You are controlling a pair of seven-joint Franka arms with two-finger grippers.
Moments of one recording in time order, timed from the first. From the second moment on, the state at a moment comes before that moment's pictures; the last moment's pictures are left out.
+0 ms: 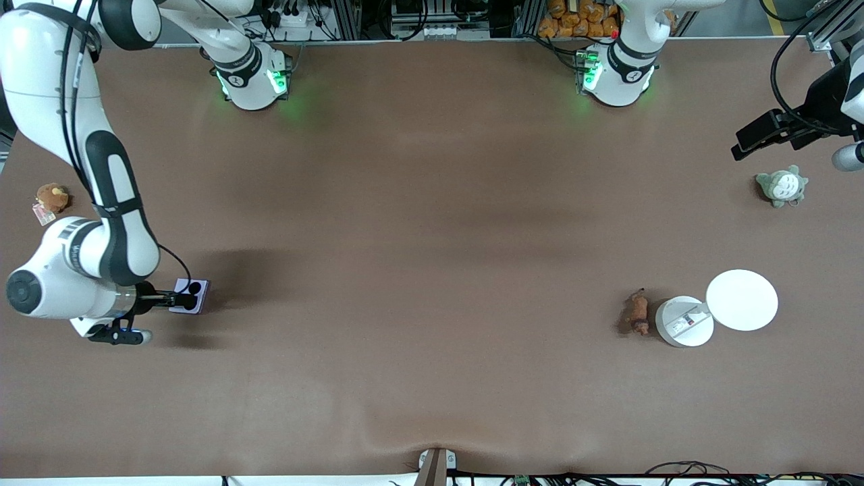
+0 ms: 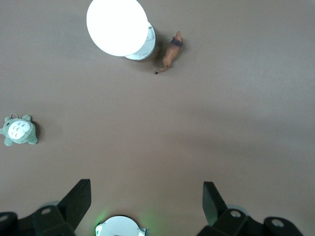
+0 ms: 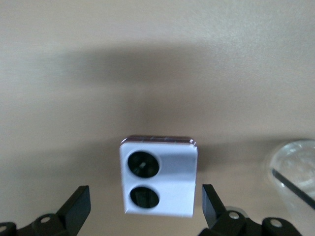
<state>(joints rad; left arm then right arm) -0.06 -0.05 0.00 -1.54 -0.03 1.45 -0.27 -0.06 0.69 -0.11 -1.54 0.17 2.00 -0.18</state>
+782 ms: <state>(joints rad) -0.07 -0.05 -0.01 -1.55 -0.03 1.45 -0.27 -0.01 0.65 -0.09 -1.05 0.15 1.58 -0.19</state>
